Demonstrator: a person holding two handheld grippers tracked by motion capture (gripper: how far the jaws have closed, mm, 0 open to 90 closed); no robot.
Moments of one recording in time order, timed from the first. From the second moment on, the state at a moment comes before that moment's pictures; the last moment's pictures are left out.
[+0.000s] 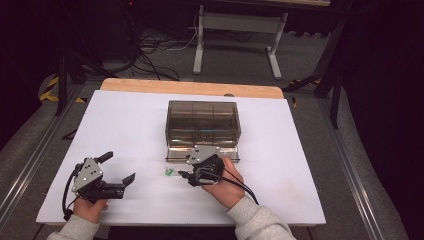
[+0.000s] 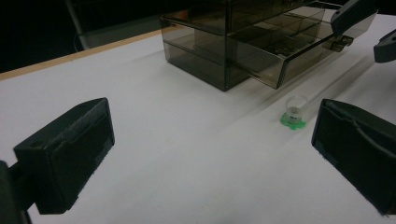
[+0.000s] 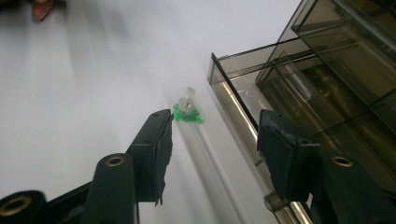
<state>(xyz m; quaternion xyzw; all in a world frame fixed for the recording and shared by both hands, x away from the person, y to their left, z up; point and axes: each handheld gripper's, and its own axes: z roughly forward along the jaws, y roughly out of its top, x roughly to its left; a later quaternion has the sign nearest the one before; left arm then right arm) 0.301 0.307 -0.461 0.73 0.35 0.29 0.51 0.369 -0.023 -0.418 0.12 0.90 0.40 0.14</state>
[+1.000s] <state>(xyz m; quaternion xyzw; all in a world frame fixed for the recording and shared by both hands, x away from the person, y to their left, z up) 0.302 0.307 -0.461 0.73 0.35 0.29 0.51 0.367 0.014 -0.448 0.12 0.90 0.38 0.15</state>
